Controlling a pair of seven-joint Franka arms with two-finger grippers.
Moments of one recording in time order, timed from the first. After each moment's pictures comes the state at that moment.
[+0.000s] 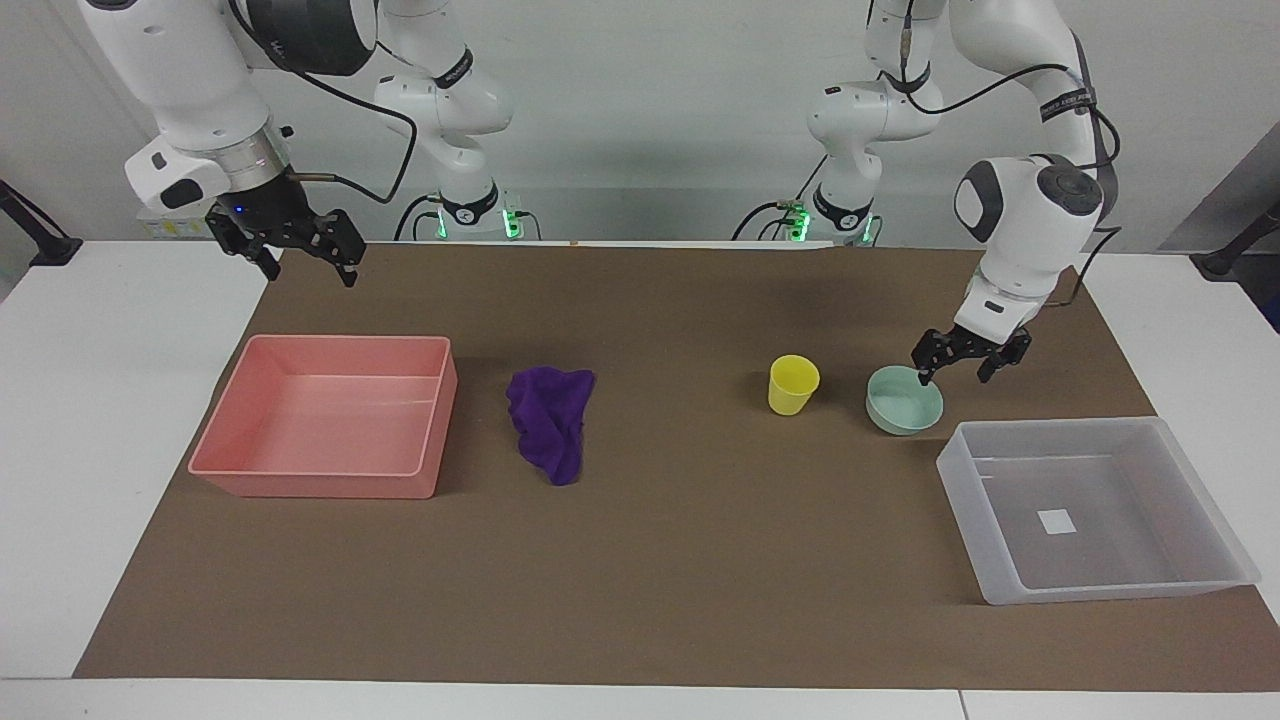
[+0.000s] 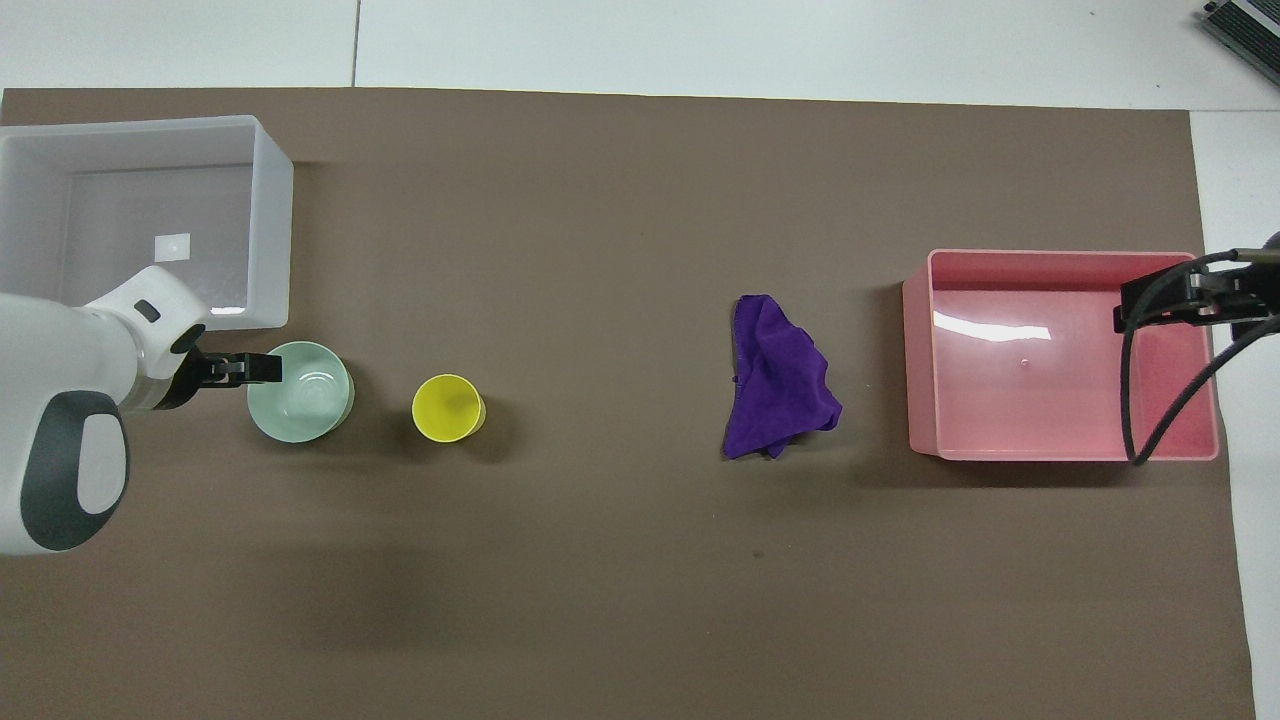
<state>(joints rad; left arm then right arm) 0.03 -0.03 -0.06 -2.27 -0.01 2.35 -0.02 -0.01 0.03 -0.04 -1.53 -0.03 1.53 0.05</state>
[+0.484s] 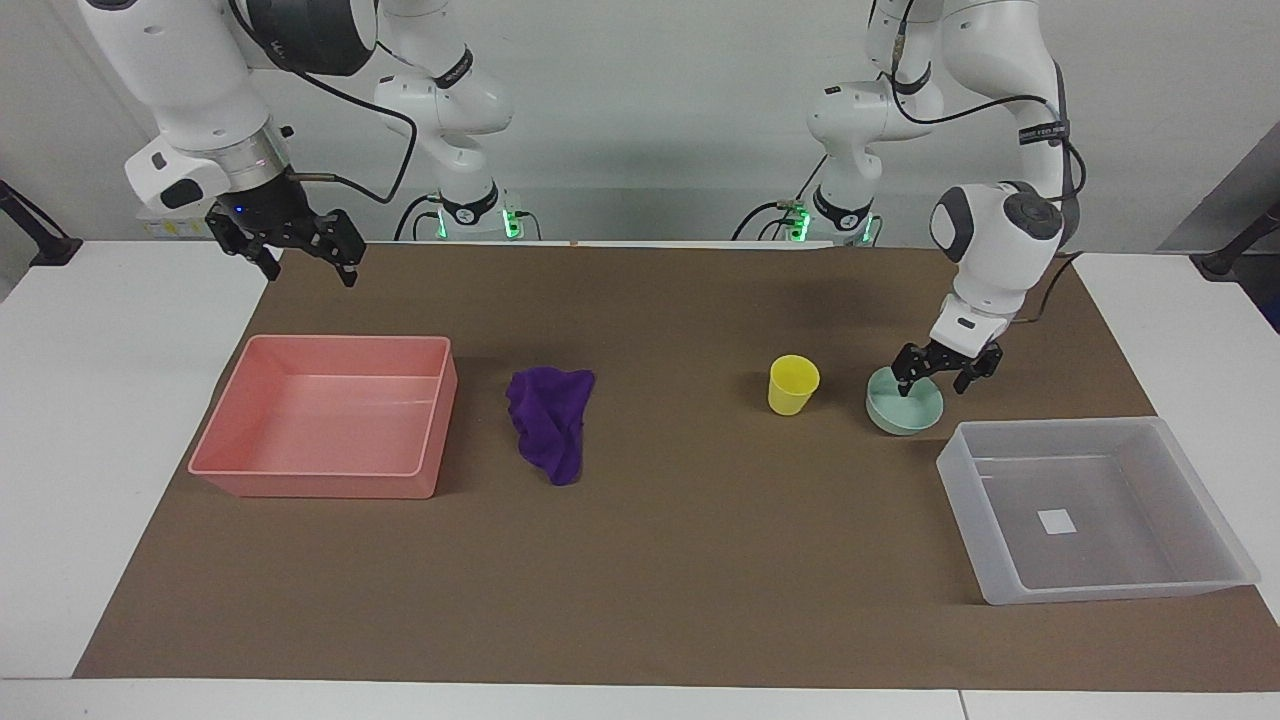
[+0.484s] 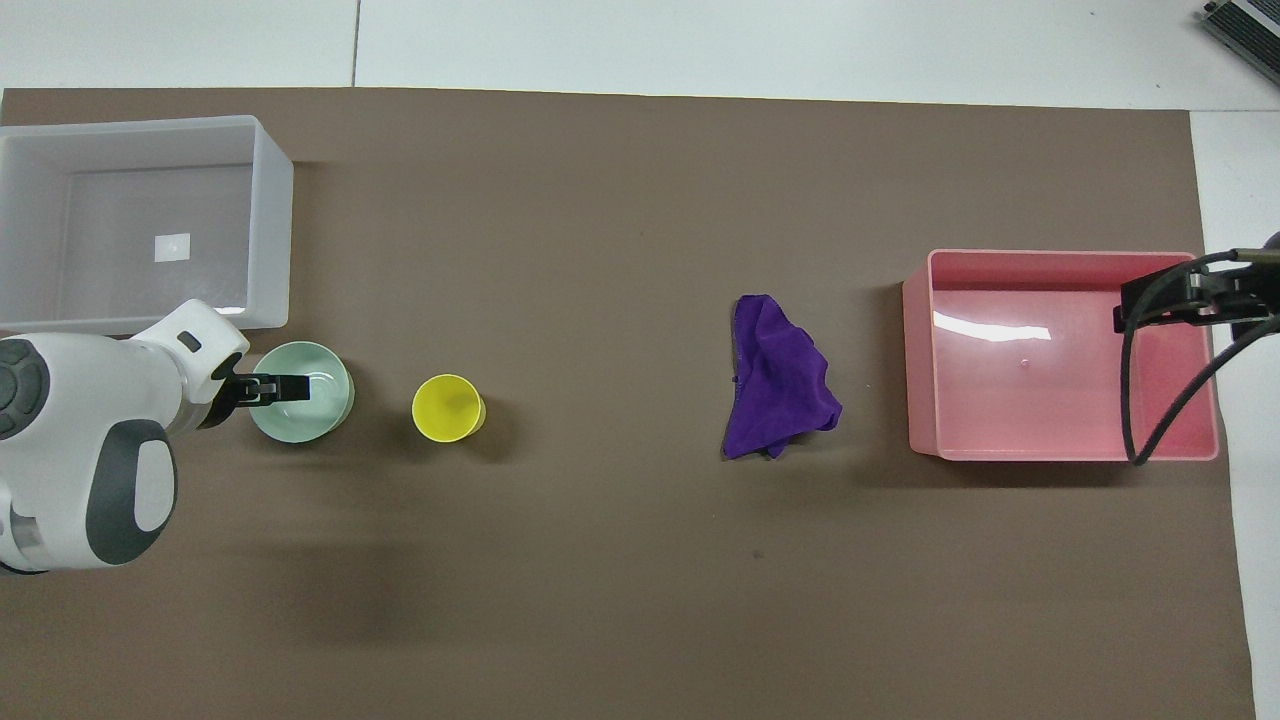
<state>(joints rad) 0.03 0.01 -0.07 -2.35 -0.02 2.48 -0.02 -0.01 0.03 -0.04 -1.53 -0.03 1.53 0.05</state>
